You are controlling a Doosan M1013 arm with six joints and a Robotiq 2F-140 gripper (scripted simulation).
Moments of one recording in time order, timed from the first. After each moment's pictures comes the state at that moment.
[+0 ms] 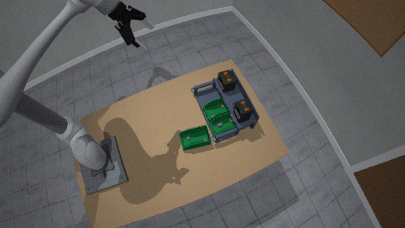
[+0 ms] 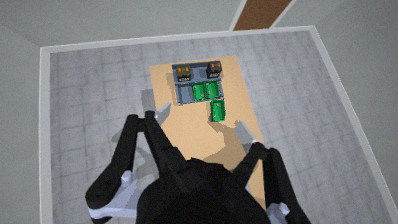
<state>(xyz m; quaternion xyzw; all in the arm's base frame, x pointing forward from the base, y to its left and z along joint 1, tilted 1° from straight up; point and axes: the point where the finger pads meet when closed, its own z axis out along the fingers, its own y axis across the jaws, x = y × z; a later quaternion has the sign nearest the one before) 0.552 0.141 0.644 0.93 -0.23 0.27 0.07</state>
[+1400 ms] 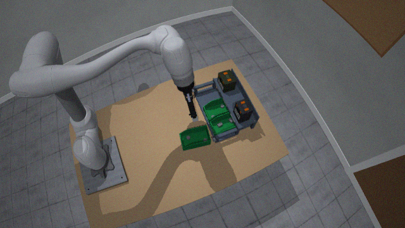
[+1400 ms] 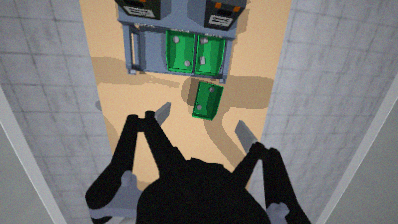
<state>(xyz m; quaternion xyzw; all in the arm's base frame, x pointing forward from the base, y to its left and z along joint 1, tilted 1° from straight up) 0.657 -0.058 0.296 0.99 -0.11 0.05 0.05</state>
